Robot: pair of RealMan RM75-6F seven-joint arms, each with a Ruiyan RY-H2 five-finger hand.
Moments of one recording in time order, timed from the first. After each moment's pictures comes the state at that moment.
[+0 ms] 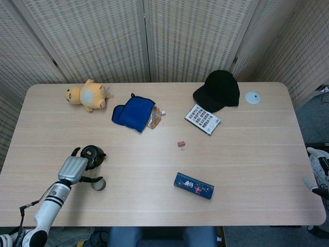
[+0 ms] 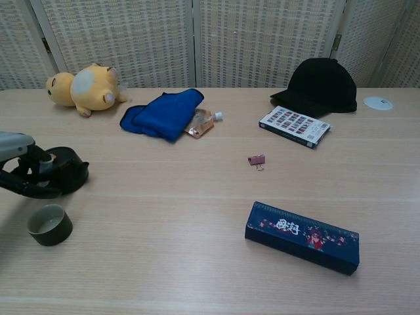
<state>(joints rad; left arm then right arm) -0.56 -1.31 -0.04 -1.66 1.00 0.99 0.51 0.00 -1.00 0.08 -1.55 -1.53 1.60 0.08</state>
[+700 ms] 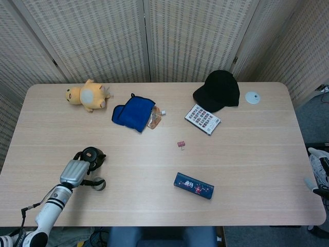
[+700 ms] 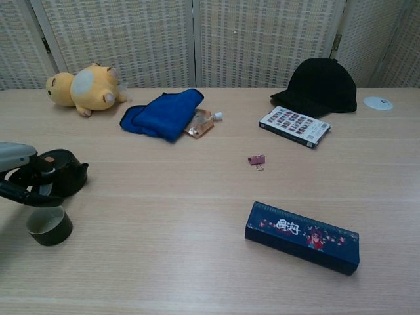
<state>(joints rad) -0.56 -1.32 -0.01 -1.67 0.99 0.98 0.49 -0.01 -1.01 0.08 -1.54 -1.52 1.60 0.08</state>
